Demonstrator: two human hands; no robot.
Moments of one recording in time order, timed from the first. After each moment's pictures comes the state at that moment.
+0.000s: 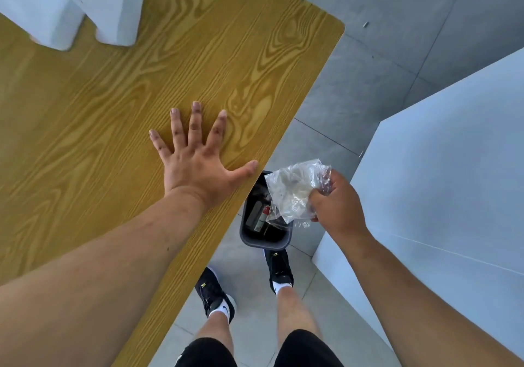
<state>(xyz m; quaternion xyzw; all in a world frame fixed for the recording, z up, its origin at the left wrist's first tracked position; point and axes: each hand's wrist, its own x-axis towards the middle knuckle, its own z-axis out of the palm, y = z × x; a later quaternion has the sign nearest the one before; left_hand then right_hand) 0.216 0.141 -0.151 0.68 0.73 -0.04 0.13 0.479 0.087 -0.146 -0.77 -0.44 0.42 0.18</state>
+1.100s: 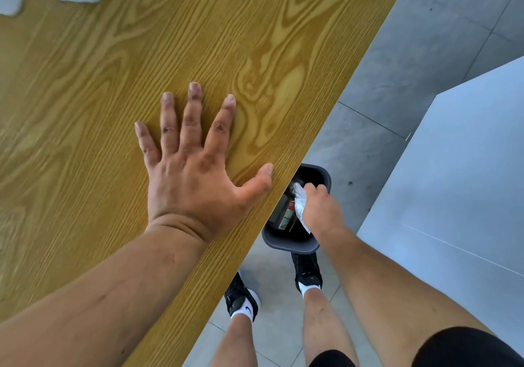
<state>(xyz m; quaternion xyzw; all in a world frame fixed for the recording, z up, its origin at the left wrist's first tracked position) 0.215 0.141 -0.150 0.69 0.71 0.00 0.12 0.436 0.084 -0.383 -0.70 -0.61 0.32 -0.18</state>
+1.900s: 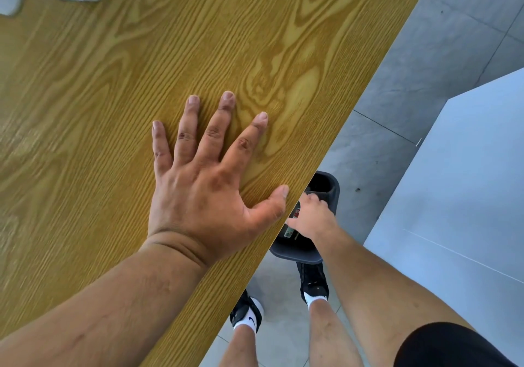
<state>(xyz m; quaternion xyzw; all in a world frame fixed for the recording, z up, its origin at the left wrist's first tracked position) 0.214 0.138 -0.155 0.74 0.66 0.01 0.11 0.415 0.091 -0.430 -0.66 -0.58 0.42 -0.23</state>
